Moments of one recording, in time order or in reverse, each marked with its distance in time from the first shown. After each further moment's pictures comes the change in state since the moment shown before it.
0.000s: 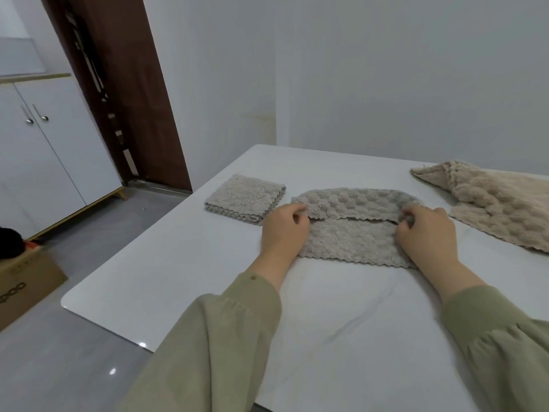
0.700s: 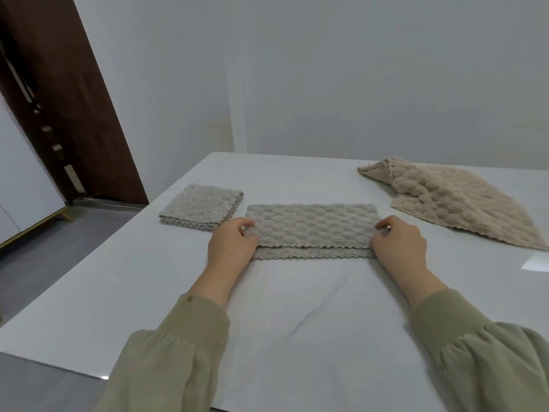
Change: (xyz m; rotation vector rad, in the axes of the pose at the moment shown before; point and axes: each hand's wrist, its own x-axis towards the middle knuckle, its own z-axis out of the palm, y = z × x) left_hand -0.010 -0.011 -0.017 0.069 -0.059 -0.131; right_hand -0.035 0.016 -0.034 0.088 -0.088 0.329
